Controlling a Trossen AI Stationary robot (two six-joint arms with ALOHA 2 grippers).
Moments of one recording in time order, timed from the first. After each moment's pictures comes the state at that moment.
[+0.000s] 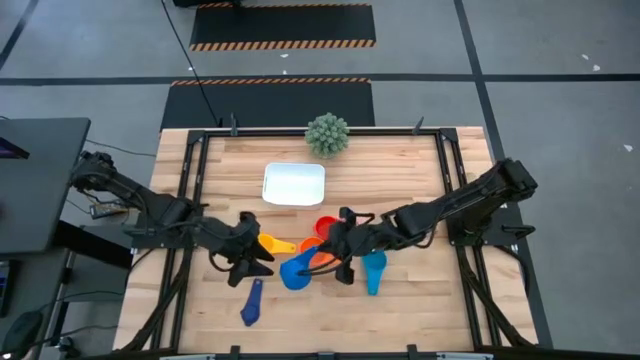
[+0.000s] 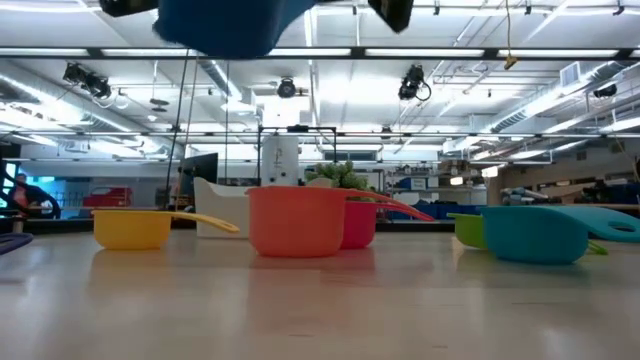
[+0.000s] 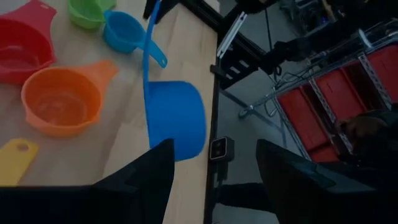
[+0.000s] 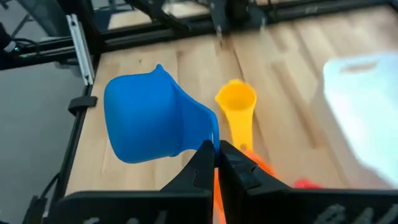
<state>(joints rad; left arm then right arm) -0.47 1.08 0.91 -0.29 -0.08 -0.86 0.35 1.62 1.31 -0.29 0.30 0.35</state>
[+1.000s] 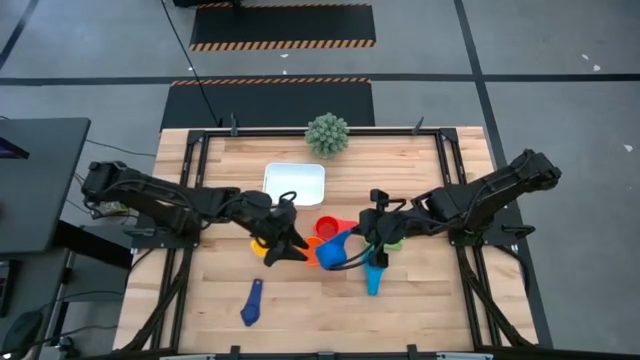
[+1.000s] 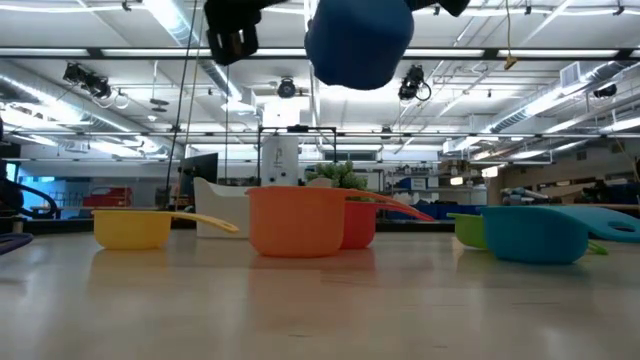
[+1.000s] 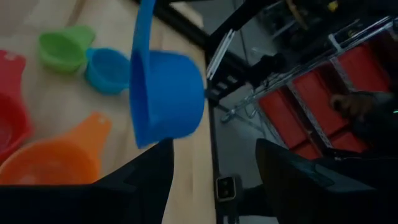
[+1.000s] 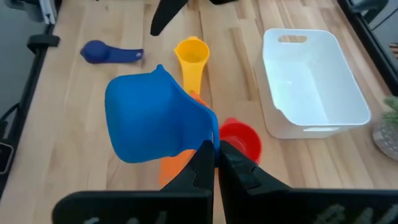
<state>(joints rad) -0.16 1.33 0.91 0.06 0.27 -0.69 0.37 1.40 1.27 -0.66 0.37 0.29</state>
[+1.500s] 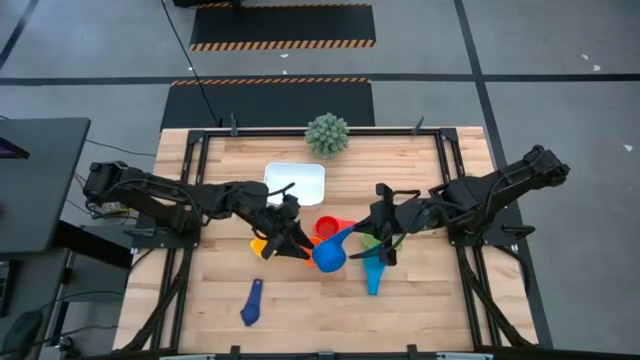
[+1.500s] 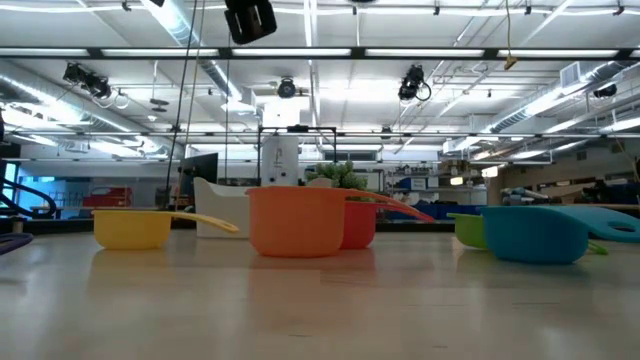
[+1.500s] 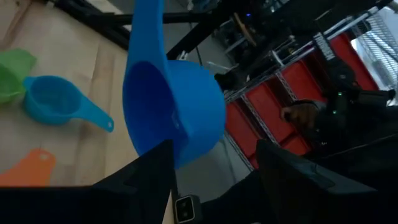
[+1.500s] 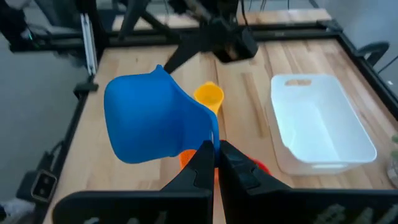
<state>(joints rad) -0.11 1.34 0.91 0.24 0.43 -0.76 0.38 1.30 1.26 -0.56 0.34 0.26</state>
